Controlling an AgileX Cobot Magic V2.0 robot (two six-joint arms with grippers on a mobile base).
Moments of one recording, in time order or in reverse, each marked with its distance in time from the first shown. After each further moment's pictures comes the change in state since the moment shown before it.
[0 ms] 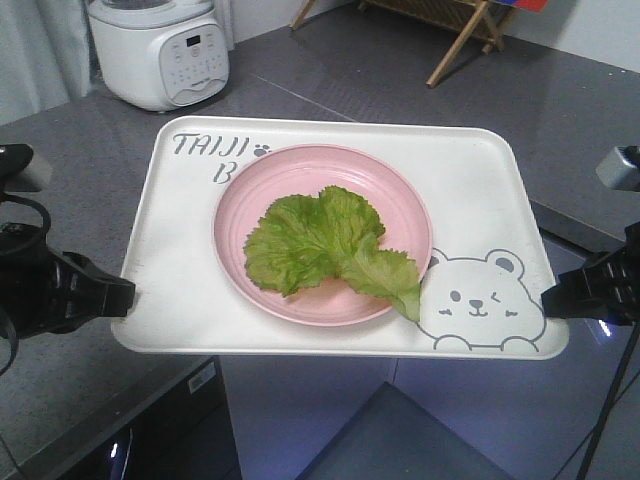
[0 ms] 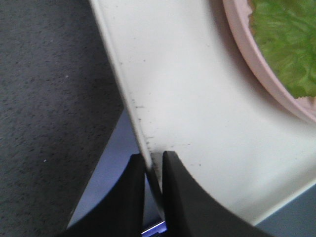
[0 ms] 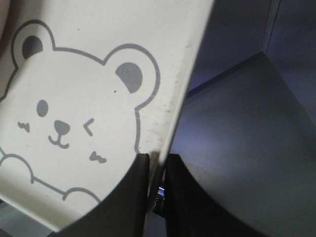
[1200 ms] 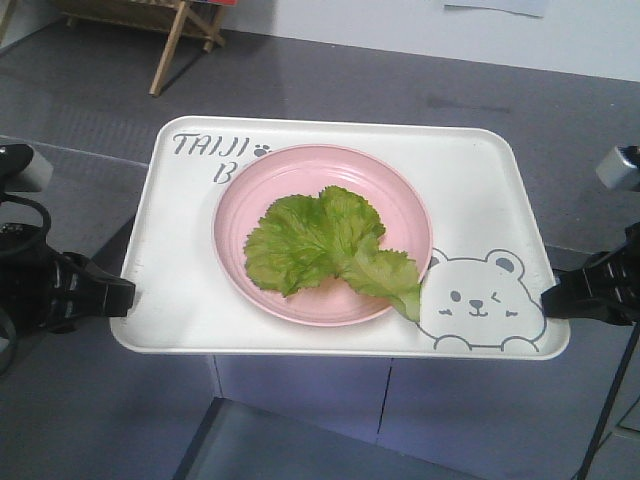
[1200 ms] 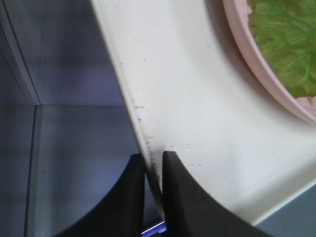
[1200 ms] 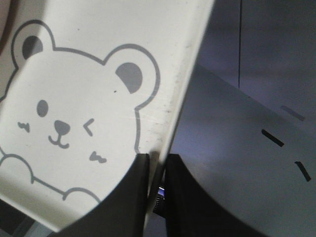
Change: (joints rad) left arm 0.000 0.000 0.000 0.000 0.000 0.000; right arm 0.000 0.000 0.000 0.000 0.001 0.000
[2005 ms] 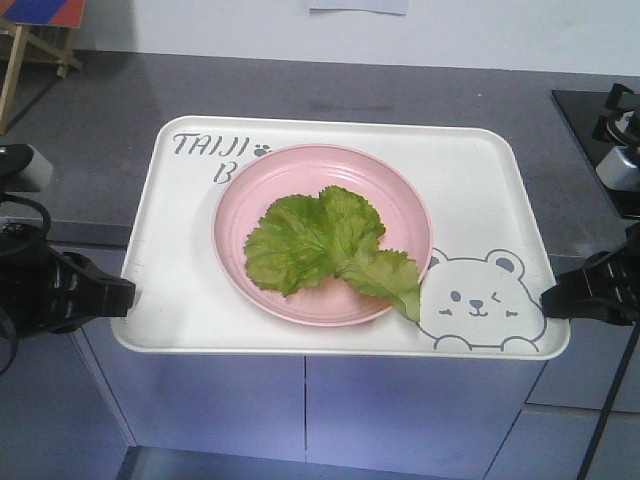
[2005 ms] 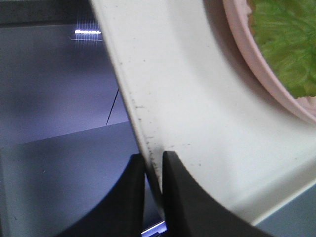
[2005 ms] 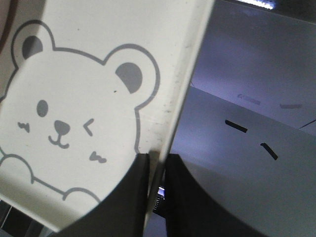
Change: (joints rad) left arm 0.000 0.000 0.000 0.000 0.000 0.000; right arm -0.001 0.000 0.000 0.000 0.000 0.000
